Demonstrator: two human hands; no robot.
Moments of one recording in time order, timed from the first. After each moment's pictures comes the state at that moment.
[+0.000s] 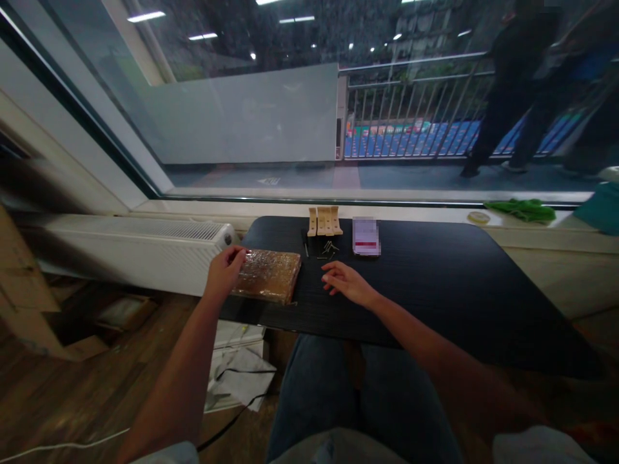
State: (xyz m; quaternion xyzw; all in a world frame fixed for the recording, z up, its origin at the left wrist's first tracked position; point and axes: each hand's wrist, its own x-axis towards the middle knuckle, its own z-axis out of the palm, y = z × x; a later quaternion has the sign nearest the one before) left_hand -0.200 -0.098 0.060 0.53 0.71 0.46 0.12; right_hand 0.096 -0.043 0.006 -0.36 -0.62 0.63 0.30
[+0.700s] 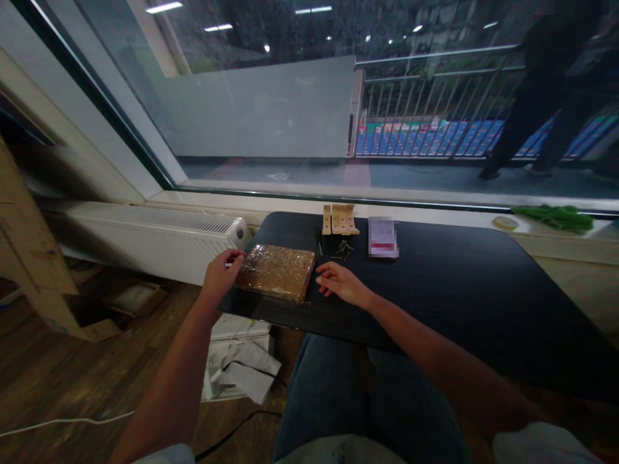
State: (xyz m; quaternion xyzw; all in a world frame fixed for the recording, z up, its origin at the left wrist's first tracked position) left_hand -0.246 -0.113 0.039 0.52 0.76 0.38 0.08; right_hand 0.052 -0.045 0.007 -0.35 -0.64 0.64 0.26
